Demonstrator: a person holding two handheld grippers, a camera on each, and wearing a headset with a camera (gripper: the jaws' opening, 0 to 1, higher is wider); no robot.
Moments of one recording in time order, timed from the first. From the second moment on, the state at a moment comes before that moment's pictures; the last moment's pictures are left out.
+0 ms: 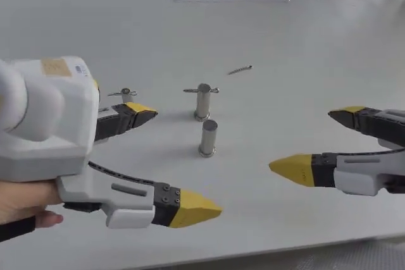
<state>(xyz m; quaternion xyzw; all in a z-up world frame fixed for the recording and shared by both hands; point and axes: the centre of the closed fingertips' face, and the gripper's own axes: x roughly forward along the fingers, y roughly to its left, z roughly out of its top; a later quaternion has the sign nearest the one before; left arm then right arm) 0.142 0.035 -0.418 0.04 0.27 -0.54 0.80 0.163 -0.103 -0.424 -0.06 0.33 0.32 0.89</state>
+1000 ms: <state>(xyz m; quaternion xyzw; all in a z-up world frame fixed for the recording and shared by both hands) 0.127 0.029 -0.438 0.04 0.30 -0.50 0.81 0.256 -0.121 -0.423 -0.34 0.36 0.45 0.74</state>
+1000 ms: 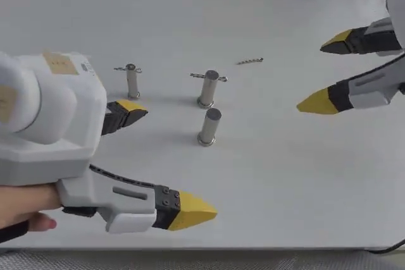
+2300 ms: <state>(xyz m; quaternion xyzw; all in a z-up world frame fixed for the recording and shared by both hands) 0.129 0.027 -0.438 0.02 0.29 -0.48 0.82 0.342 -0.086 -0.481 -0.45 0.38 0.52 0.62</state>
